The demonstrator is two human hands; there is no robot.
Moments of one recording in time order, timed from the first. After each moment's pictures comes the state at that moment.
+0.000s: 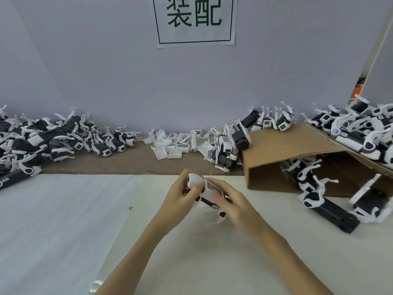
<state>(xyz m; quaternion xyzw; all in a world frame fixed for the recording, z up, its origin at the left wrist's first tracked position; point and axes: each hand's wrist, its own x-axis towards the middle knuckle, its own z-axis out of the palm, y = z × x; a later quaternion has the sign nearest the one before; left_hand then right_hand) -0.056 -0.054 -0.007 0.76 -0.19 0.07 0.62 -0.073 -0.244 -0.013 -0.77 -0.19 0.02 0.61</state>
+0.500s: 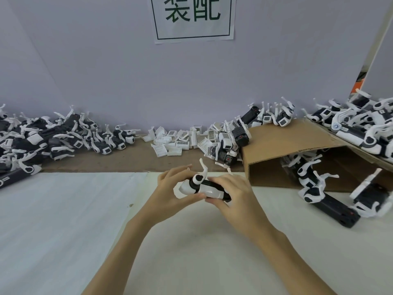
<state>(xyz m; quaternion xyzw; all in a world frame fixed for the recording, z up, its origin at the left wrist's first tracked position) -0.049 -0.020 -0.009 0.86 -0.23 0.13 0.43 -0.069 -0.244 -0.024 -0.87 -0.24 -0.29 0.32</state>
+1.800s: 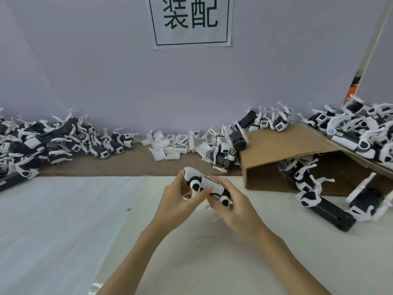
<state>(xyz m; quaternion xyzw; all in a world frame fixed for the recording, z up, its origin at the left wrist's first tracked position) -0.058 -0.055 -0.009 0.78 -0.18 0.11 0.58 -0.070 -0.246 -0.026 -0.80 -0.19 -0.09 0.57</state>
